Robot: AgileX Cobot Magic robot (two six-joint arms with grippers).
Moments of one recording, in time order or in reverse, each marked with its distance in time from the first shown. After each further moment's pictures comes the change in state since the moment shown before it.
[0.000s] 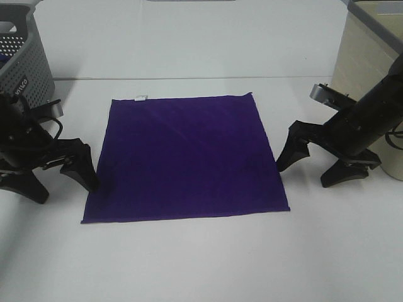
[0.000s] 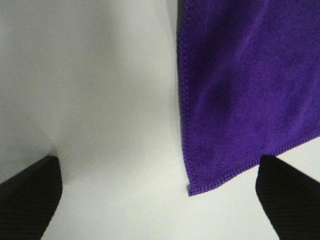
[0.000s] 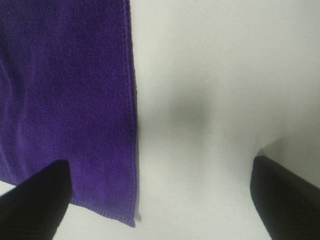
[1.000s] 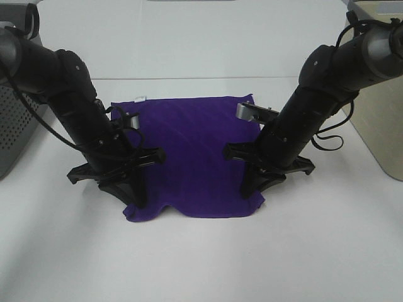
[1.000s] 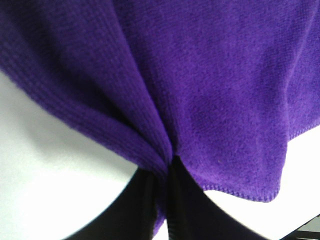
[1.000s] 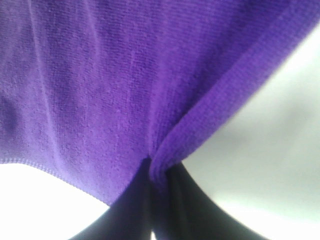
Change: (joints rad) left arm -0.286 0.171 -0.221 -0.011 0.076 -0.249; right arm 0.294 0.136 -0.160 -0.092 0.067 0.156
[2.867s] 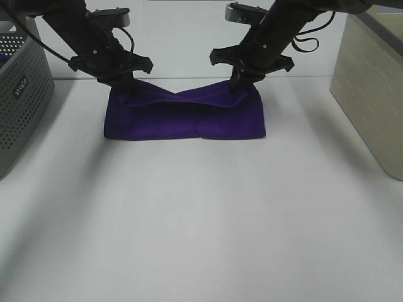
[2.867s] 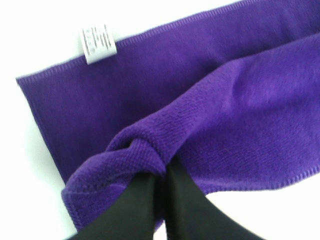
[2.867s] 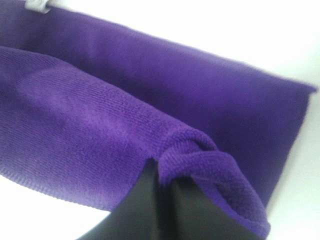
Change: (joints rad) left arm 0.100 0.126 -0.628 0.251 -0.051 0.066; right arm -0.033 0.210 -0.777 -0.246 0.108 0.155
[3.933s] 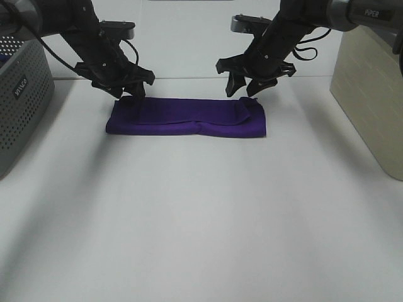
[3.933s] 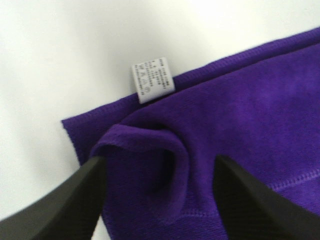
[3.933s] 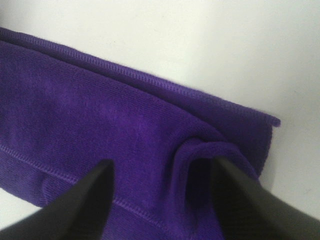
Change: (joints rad) left arm 0.002 0.156 -0.162 0.154 -0.041 -0.088; right arm -0.026 0.118 -0.113 -0.045 -0.021 0.000
